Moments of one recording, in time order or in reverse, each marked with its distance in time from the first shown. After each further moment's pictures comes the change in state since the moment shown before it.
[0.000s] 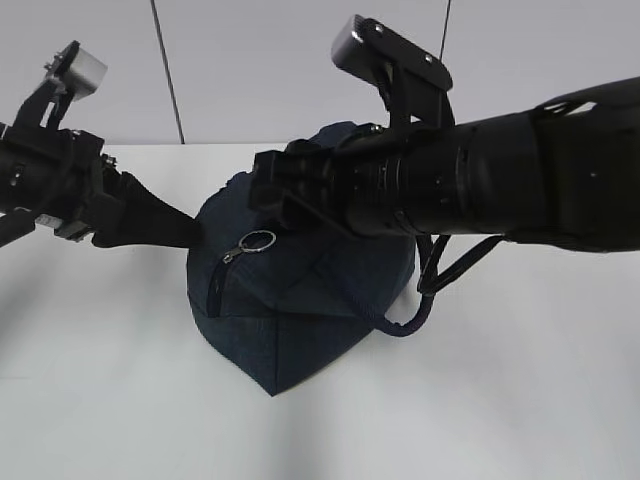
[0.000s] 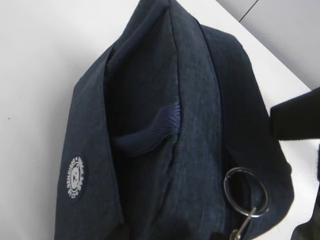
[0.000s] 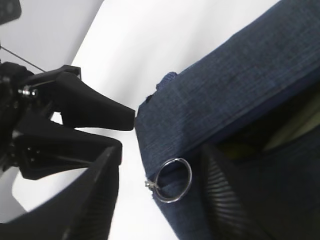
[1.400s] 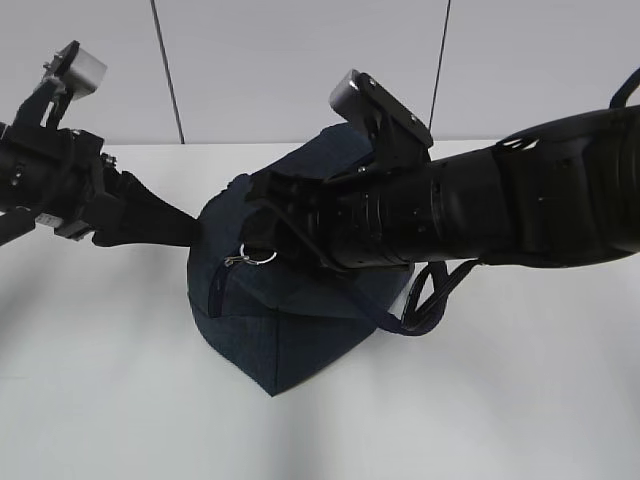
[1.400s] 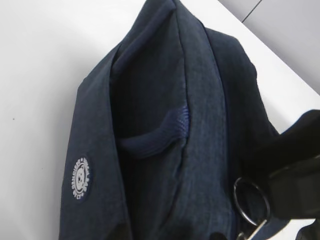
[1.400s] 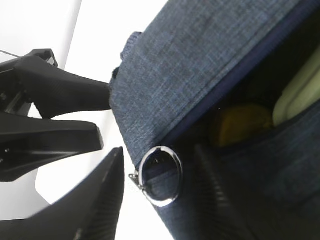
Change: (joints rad) left arm 0.000 0.000 0.000 0.000 -0.013 0.000; right arm -0.027 0.095 0.000 0.000 0.098 0.179
